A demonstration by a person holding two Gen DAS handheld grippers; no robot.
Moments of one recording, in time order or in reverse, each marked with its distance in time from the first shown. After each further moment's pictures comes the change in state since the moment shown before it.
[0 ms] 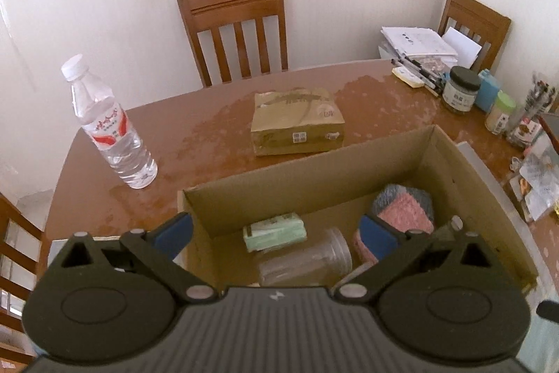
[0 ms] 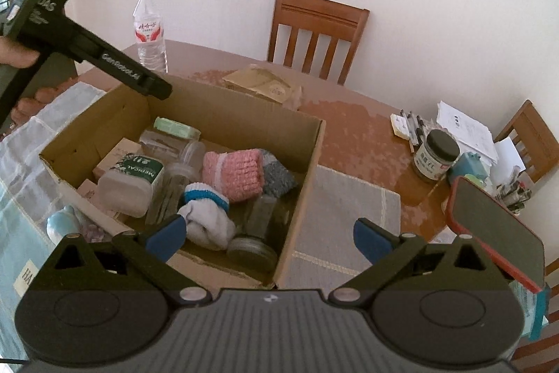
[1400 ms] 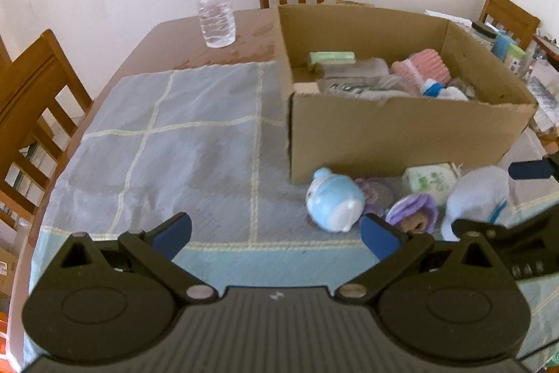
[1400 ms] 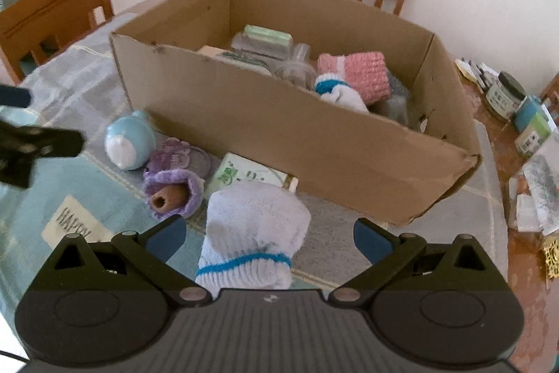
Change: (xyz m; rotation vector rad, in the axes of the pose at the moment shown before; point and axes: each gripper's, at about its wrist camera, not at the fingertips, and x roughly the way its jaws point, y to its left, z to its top) left arm -0.082 0.016 -0.209 -0.185 0.041 0.113; right arm 0.046 0.122 -0.082 0.001 0.116 0.055
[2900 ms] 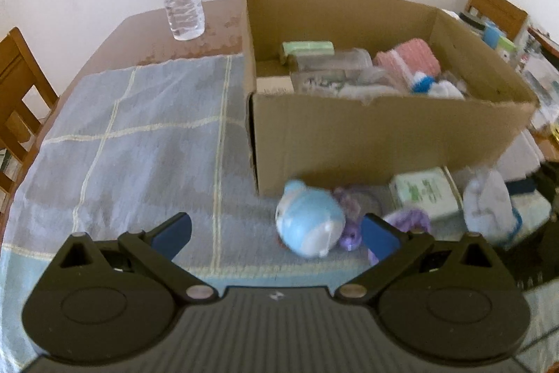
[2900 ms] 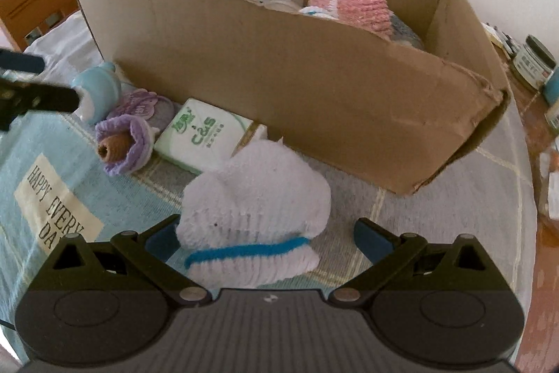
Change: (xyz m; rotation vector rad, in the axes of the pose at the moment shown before) left arm 0.038 -0.017 0.016 0.010 0.022 -0.065; right arm 0.042 -0.037 -0.023 -0.029 0.093 0.115
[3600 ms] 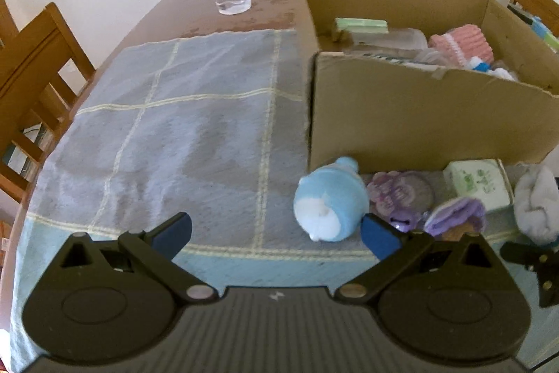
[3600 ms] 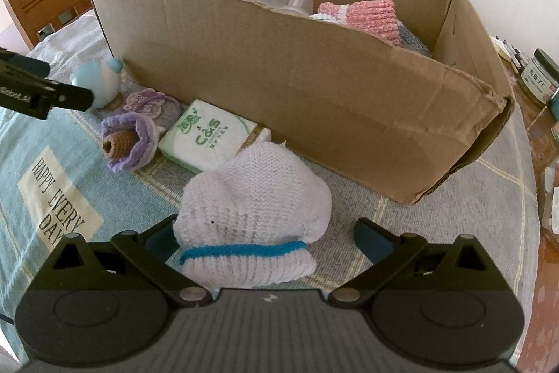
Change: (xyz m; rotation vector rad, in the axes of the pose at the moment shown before) left arm 0.009 0.014 -0.014 -0.054 0.063 0.134; right arm -0.003 0.006 -0.004 -0.038 -0.033 0.023
